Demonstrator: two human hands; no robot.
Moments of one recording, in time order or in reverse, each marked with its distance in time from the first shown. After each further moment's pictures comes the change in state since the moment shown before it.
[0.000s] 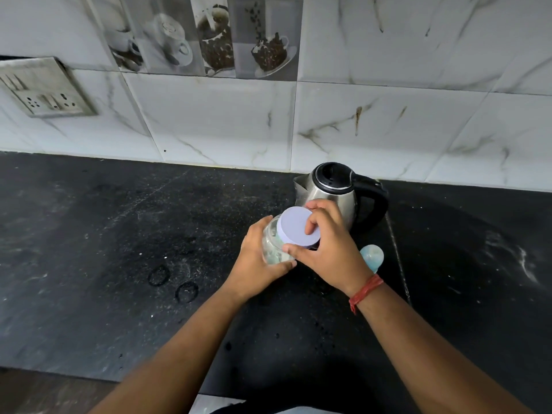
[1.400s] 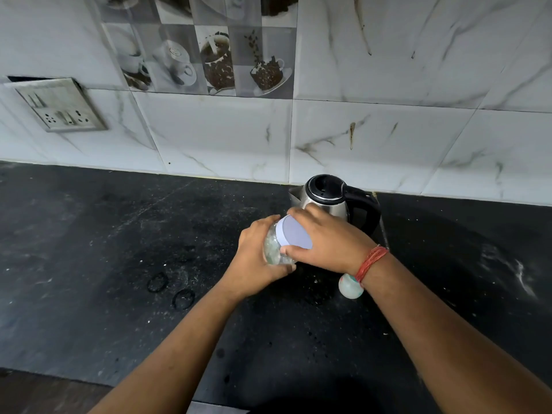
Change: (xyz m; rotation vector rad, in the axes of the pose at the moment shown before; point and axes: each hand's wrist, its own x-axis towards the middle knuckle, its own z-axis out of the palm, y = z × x) left_hand -0.004 0.052 -0.008 0.095 -0.020 0.106; right_hand 0.038 -0.018 -0.045 -0.528 -0.486 -0.035
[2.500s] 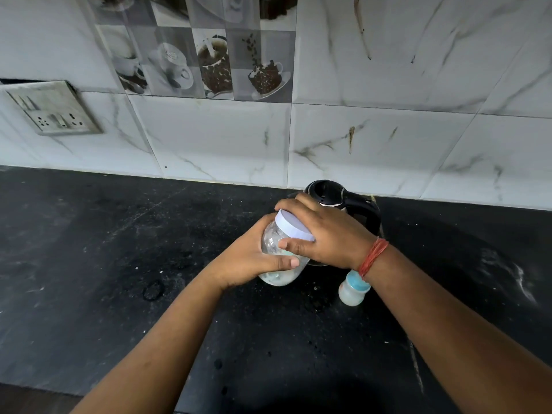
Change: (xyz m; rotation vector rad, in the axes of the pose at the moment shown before) left_hand 0.024 0.029 -0.034 -0.381 -0.328 -0.086; right_hand 0.014 0.003 -0.020 0.114 0.104 -0.213
